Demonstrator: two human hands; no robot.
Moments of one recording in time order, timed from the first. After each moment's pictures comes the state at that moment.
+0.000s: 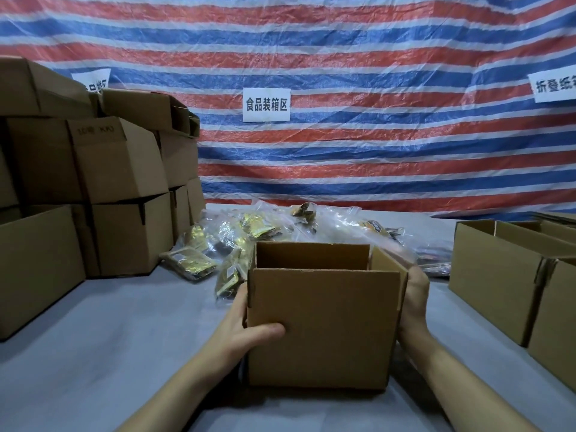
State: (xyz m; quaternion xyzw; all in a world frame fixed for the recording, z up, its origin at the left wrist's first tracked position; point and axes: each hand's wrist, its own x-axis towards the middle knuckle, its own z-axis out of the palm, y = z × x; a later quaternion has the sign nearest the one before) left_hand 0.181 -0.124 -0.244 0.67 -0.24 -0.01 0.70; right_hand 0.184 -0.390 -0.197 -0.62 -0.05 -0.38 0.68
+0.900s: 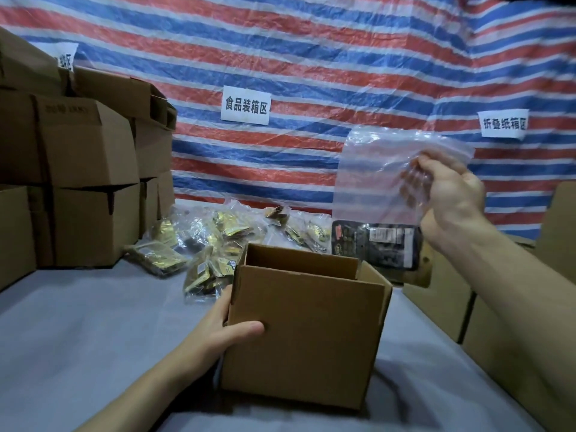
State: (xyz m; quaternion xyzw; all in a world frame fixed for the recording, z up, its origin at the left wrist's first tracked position) left_hand 0.167 -0.131 -0.238 0.63 -0.27 -0.06 0.73; right_hand 0.128 -0.404 -0.025 -0.54 -0.02 -0.42 0.73
